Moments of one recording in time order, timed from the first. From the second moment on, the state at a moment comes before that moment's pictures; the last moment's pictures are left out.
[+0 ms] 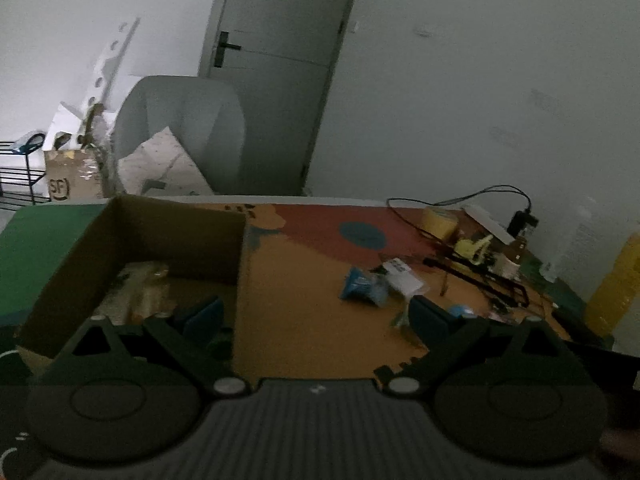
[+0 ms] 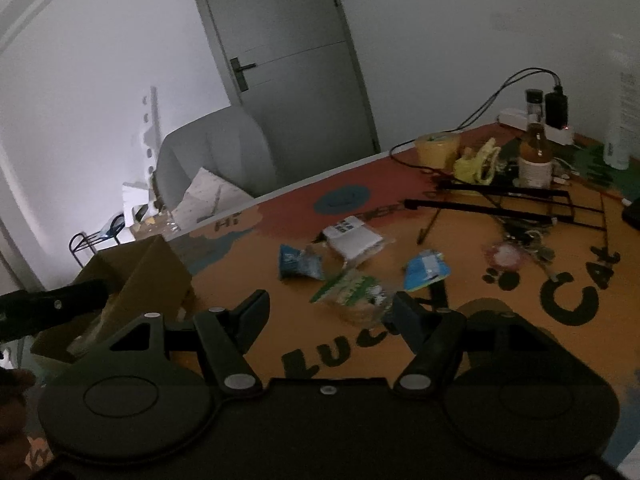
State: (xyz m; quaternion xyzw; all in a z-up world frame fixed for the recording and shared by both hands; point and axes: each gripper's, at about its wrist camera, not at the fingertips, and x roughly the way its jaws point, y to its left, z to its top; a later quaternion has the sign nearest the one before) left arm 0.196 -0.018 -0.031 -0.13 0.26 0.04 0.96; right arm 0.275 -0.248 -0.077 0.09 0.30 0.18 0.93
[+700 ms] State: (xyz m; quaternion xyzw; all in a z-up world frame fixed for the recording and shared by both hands) left arm 0.254 -0.072 -0.059 -0.13 0.28 0.00 0.95; right arm 0.312 -0.287 -0.100 0.11 0.32 0.16 0.93
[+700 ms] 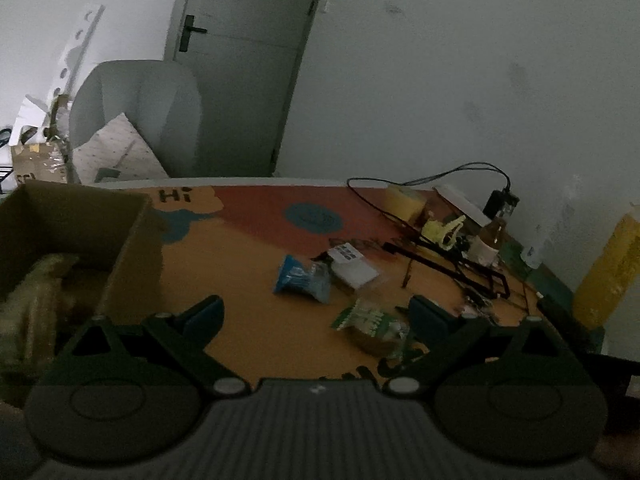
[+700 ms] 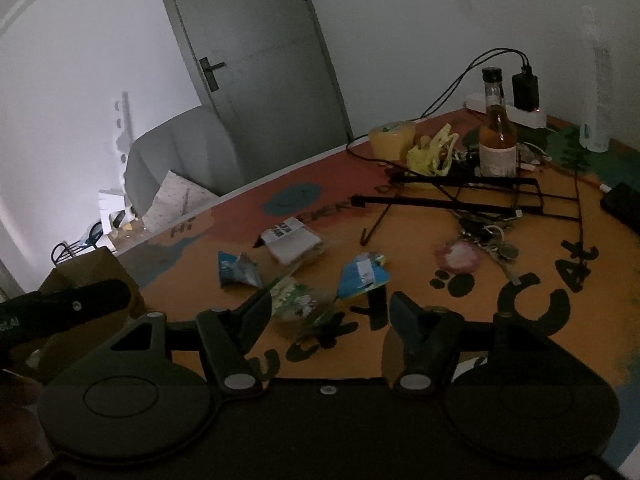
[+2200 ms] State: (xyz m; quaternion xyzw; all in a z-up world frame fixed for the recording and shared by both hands) left arm 0.359 -0.140 -0.143 -0.06 0.35 -0.04 0.93; right arm 0.387 -0.308 -0.141 0.14 0.35 0.17 0.91
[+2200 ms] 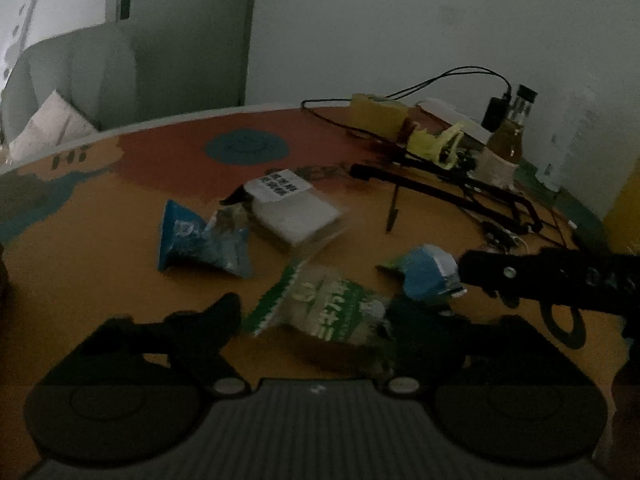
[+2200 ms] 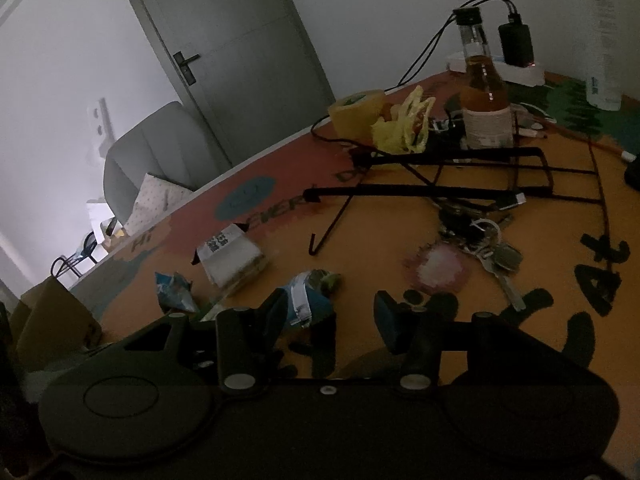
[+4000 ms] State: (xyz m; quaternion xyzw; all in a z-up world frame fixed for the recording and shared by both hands) left arm 0.193 0.022 -0.035 -0.14 0.23 0.07 0.96; right arm 0.285 -0.150 -0.060 0.06 0.27 0.31 0.91
